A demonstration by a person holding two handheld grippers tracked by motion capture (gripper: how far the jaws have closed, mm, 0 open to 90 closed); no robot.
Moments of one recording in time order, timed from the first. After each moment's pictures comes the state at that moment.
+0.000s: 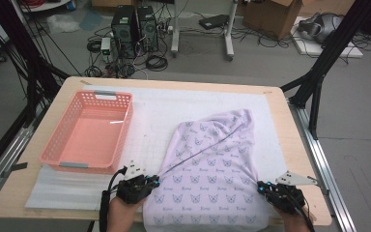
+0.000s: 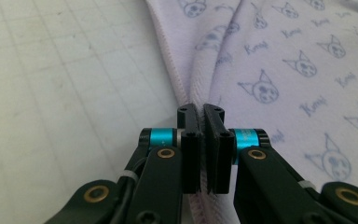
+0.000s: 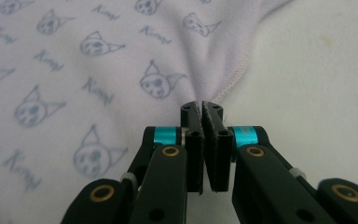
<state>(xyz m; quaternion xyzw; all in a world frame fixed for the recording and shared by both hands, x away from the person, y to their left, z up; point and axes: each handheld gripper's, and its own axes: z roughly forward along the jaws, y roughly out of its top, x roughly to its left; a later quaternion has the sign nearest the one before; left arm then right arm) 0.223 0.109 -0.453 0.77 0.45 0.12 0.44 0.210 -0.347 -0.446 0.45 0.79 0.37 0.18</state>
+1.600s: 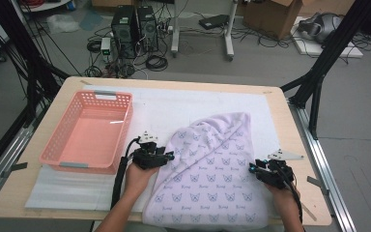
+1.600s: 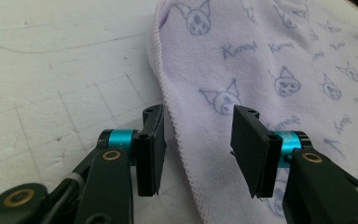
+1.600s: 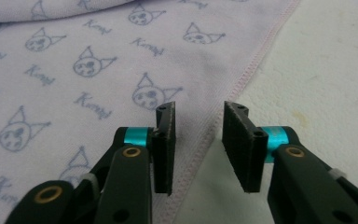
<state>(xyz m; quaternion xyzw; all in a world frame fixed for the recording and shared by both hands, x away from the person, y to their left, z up) 0.328 0.081 -0.454 0.76 0.45 0.10 0.46 0.279 -0.339 -0.449 0.48 0.77 0.37 0.19</state>
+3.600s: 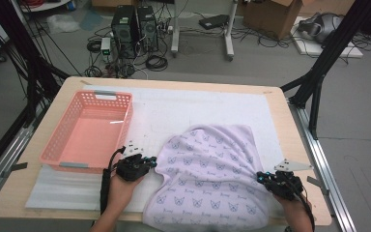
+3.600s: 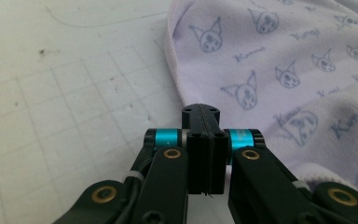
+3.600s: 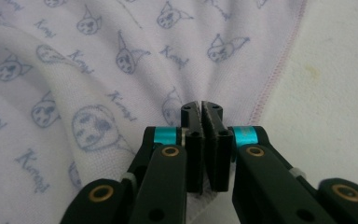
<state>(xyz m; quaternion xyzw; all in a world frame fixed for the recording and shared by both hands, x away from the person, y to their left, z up) 0.290 0.121 -0.447 0.76 0.45 0.12 0.46 0.247 -0.352 -0.442 0.45 0.80 0.36 0.16</state>
